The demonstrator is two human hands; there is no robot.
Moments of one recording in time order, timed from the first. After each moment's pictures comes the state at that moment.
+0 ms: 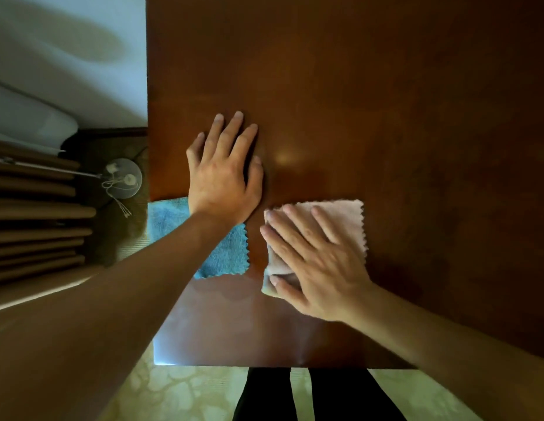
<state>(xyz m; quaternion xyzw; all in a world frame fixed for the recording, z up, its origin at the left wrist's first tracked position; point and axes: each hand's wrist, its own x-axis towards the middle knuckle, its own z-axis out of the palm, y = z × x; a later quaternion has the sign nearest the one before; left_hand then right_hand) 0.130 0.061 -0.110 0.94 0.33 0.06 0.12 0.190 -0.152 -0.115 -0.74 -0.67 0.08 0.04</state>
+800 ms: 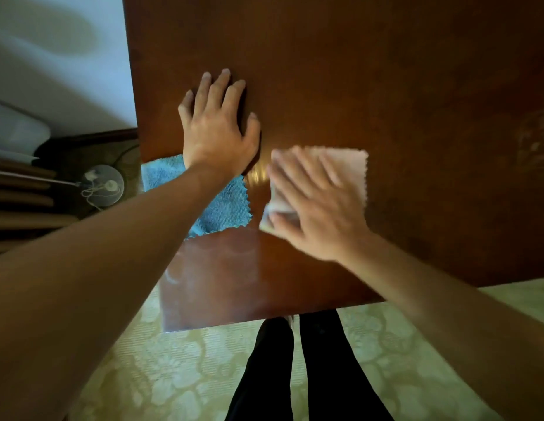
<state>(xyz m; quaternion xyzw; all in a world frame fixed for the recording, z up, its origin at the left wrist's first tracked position) 0.128 0.061 -0.110 0.94 0.32 0.05 0.13 0.170 -0.151 -0.122 -0.81 -0.58 0.03 0.05</state>
